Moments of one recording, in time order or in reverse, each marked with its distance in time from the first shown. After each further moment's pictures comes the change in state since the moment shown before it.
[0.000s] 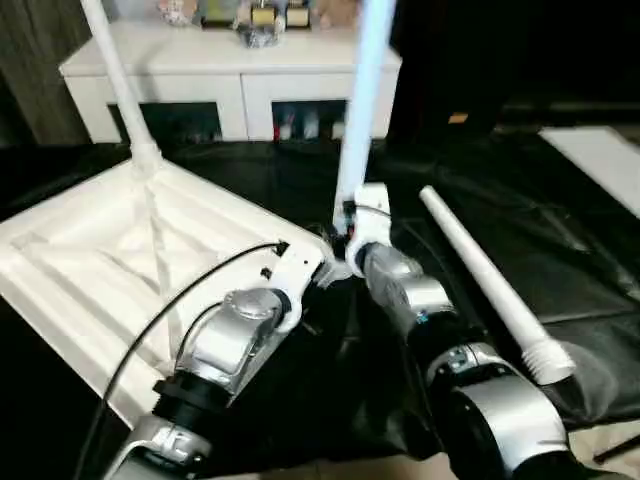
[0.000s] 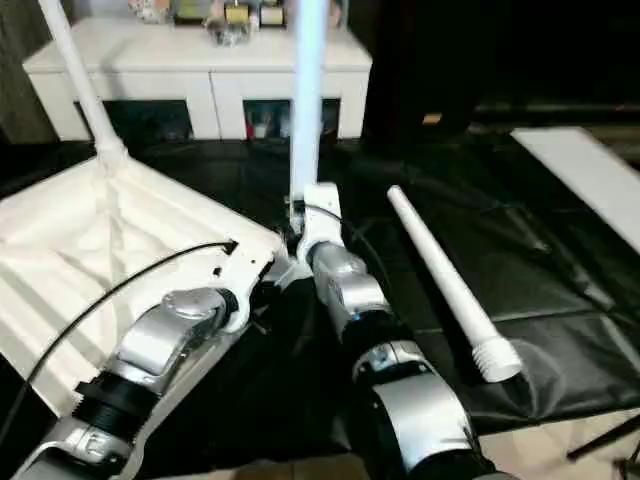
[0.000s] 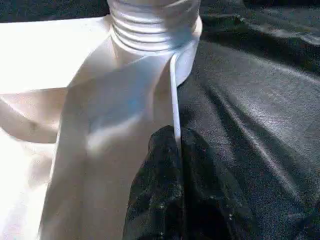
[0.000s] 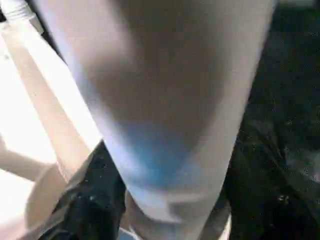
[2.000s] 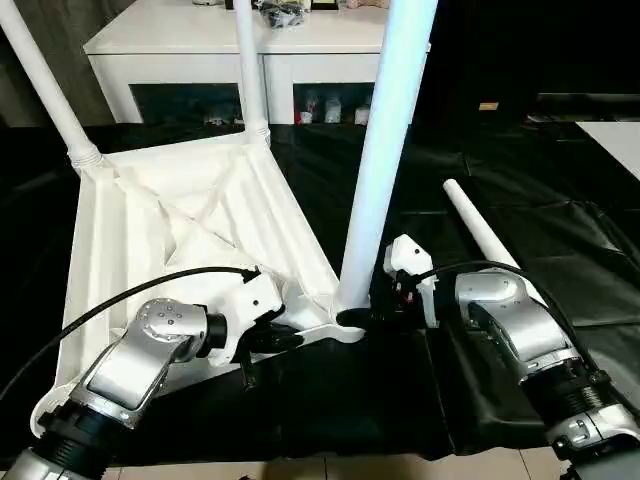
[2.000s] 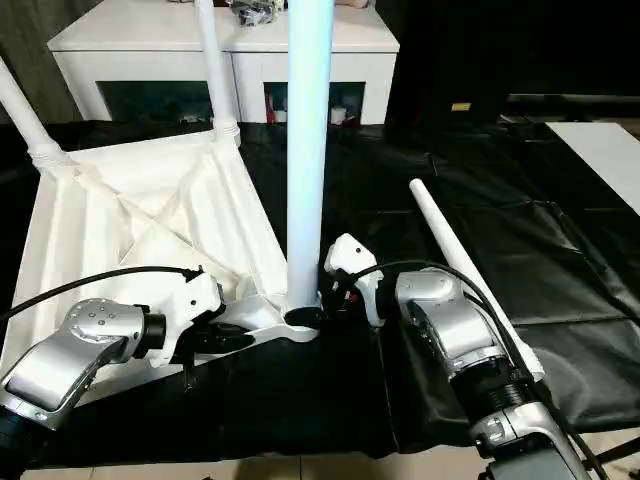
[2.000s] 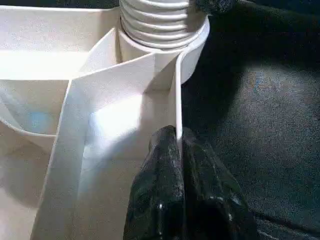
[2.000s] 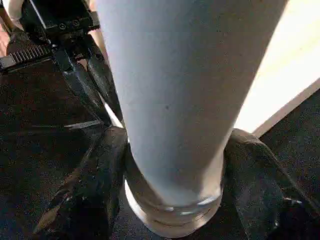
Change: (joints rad) left arm 0.163 0.388 -0.064 -0.225 -0.103 -0.201 -0.590; right arm 0.335 -0.470 0.308 -0.607 0.043 0.076 0.998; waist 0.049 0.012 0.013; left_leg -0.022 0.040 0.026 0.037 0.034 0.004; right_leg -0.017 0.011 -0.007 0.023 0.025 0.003
